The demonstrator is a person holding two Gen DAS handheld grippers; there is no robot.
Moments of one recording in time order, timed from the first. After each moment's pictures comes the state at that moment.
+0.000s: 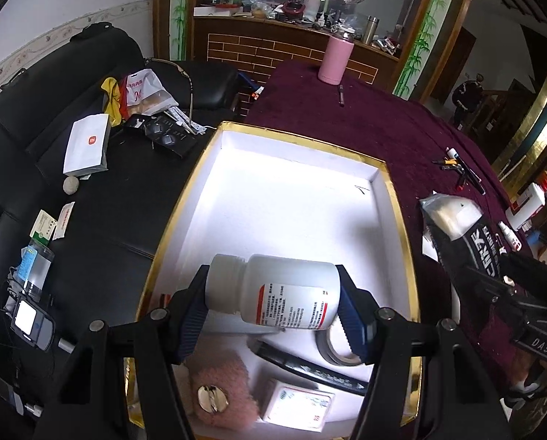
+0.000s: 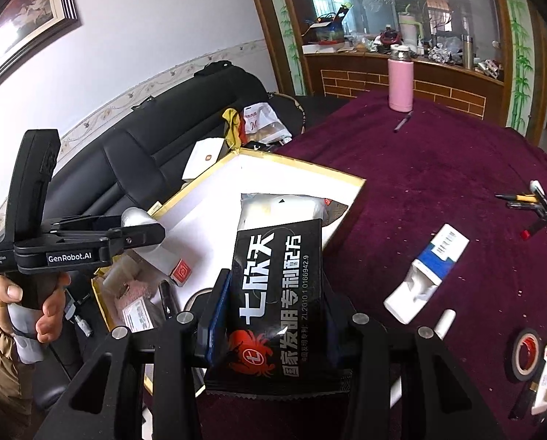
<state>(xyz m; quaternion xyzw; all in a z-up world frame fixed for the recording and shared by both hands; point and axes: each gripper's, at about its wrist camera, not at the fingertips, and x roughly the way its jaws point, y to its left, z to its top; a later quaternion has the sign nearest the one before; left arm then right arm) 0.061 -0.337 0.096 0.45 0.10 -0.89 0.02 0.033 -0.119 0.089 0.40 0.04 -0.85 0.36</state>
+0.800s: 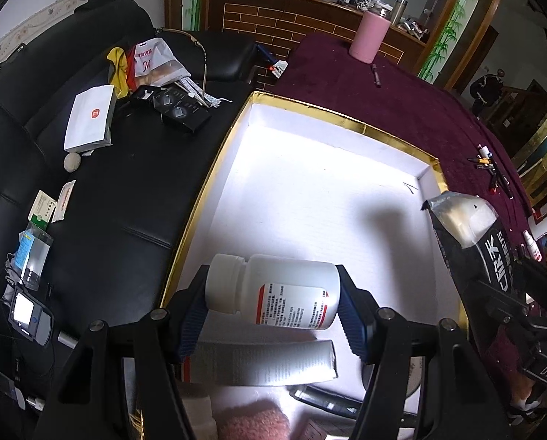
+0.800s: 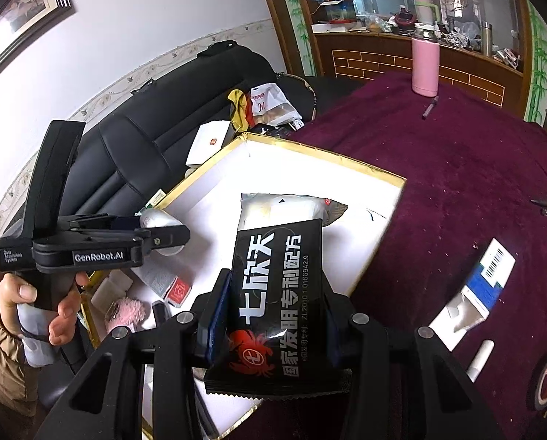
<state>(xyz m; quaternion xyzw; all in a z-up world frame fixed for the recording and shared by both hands) 0.015 -0.369 0.057 0.50 0.12 -0.86 0.04 0.002 -0.168 0.071 0.43 0.05 -0.82 0.37</state>
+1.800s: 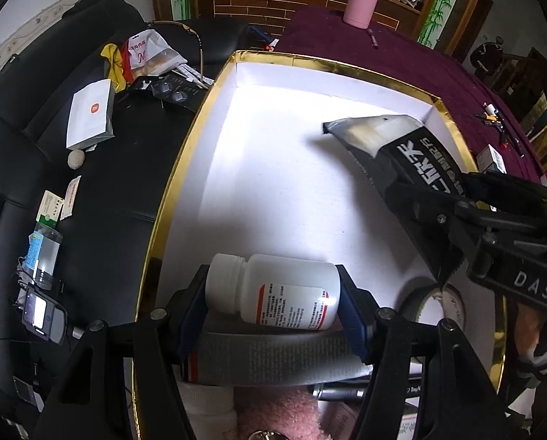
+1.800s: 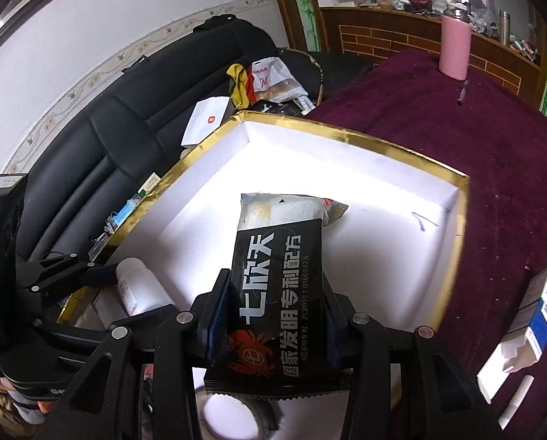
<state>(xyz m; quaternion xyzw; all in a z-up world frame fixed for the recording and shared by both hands) 0.035 -0.361 0.033 0.53 0.07 -0.84 0.03 -0.030 -0.235 0.037 0.47 0.07 -0.80 0.37</state>
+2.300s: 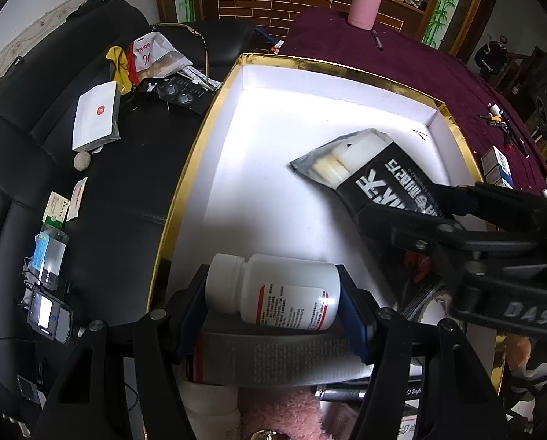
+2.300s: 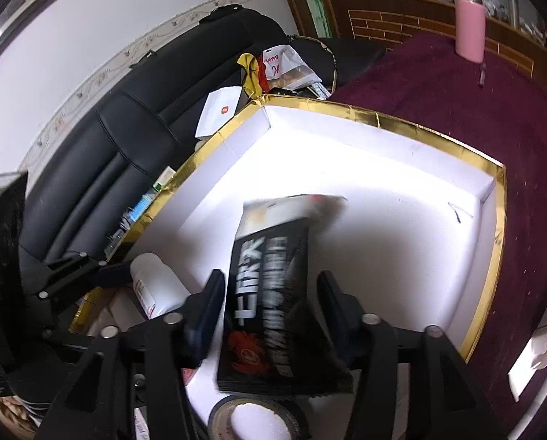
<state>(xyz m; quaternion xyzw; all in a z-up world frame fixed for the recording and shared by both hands) 0.036 -0.363 0.035 0.53 0.06 -0.84 0.05 -0.030 -0.237 0.027 0.49 0.03 -0.78 0.39</state>
